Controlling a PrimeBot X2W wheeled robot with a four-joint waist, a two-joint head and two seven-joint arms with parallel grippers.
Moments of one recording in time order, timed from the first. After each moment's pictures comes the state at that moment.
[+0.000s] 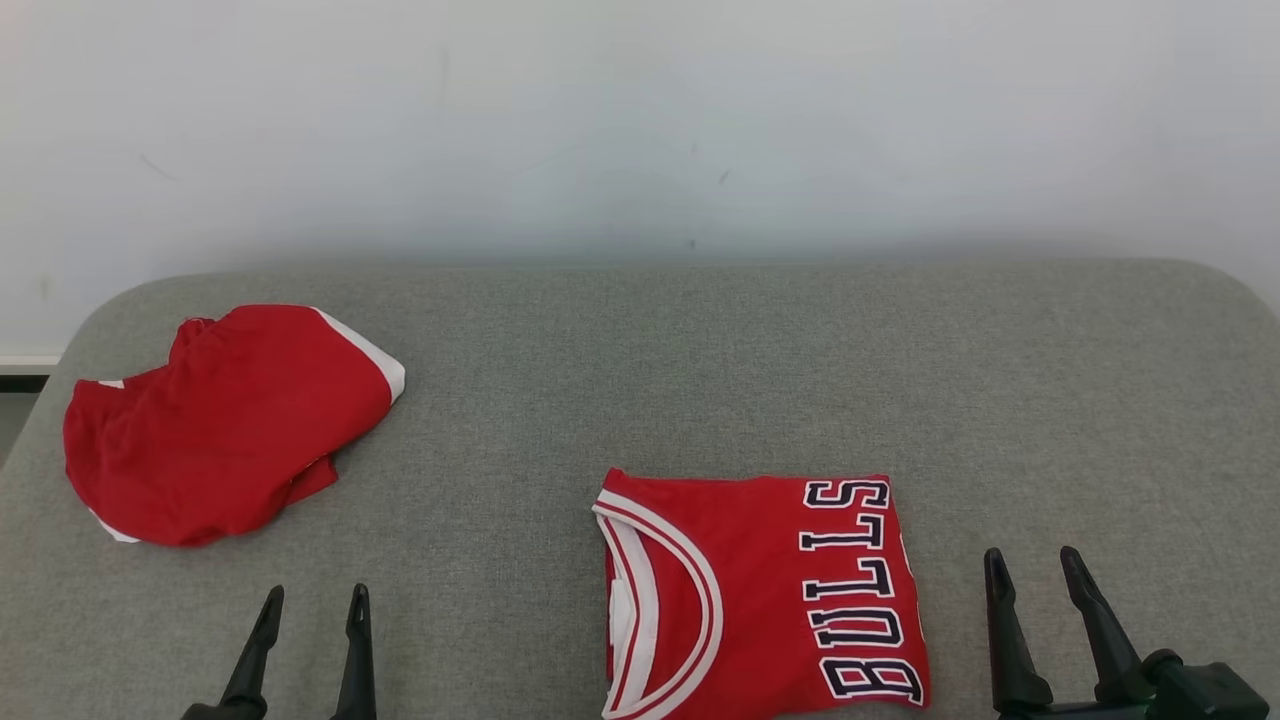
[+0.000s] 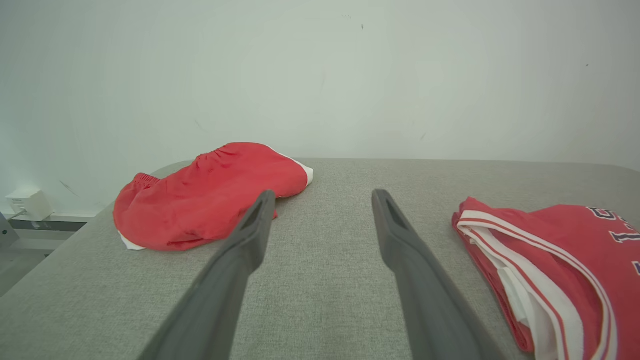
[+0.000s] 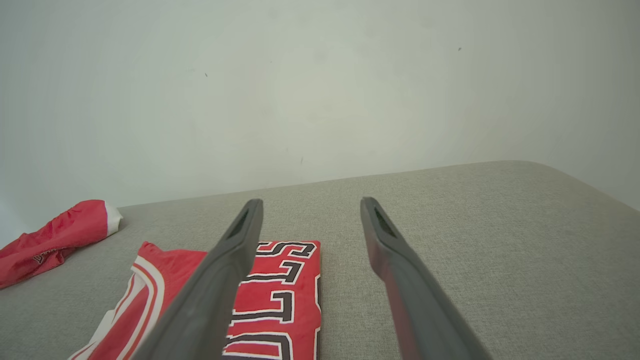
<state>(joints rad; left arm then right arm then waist) 0.04 0.08 0.03 0.15 -0.12 -0.13 -0.26 0.08 -0.09 0.02 0.09 0.25 0.13 -0.26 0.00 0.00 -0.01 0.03</state>
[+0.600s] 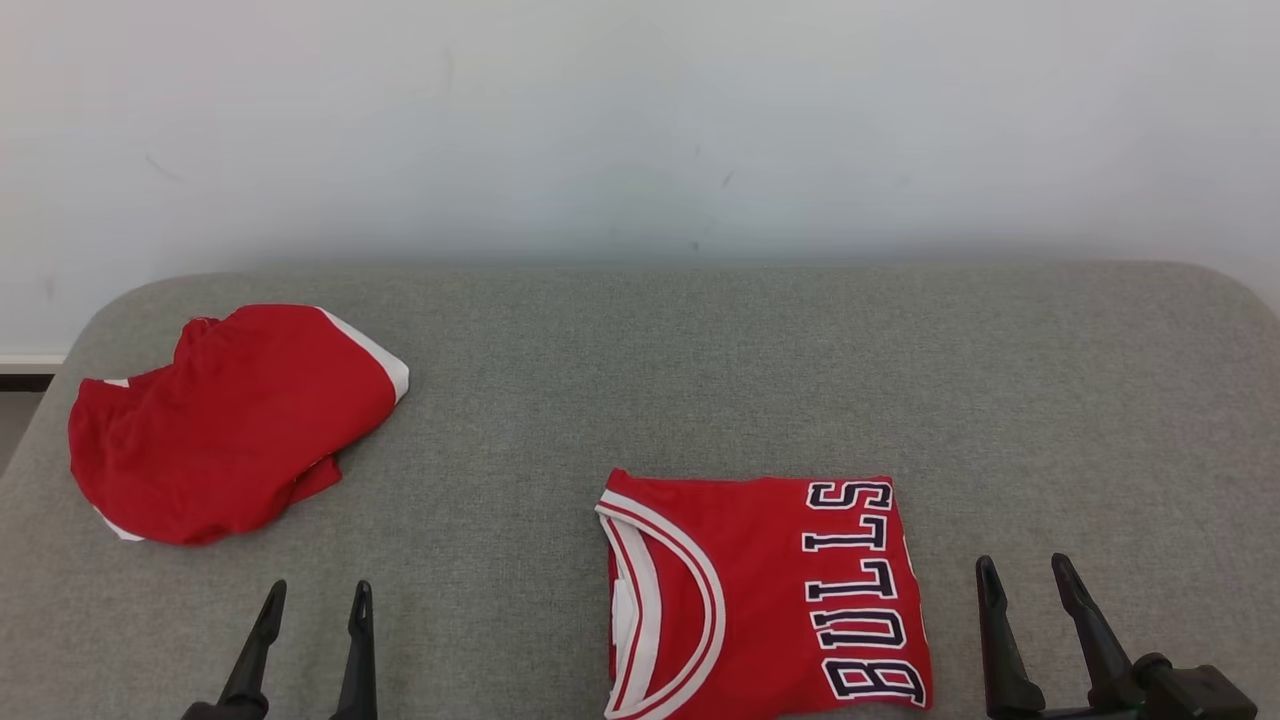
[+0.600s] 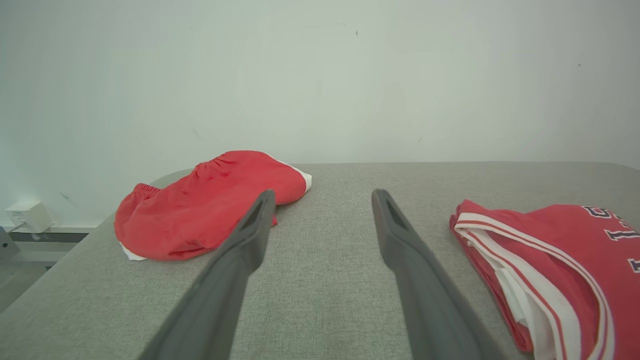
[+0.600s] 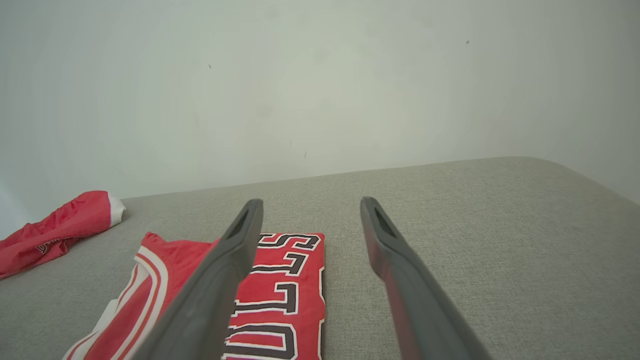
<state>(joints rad) 0.04 0.09 0.01 0.13 -0.11 -0.13 -0.26 0.09 -0.09 0.03 0.11 0.24 0.13 -0.26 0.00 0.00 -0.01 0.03</state>
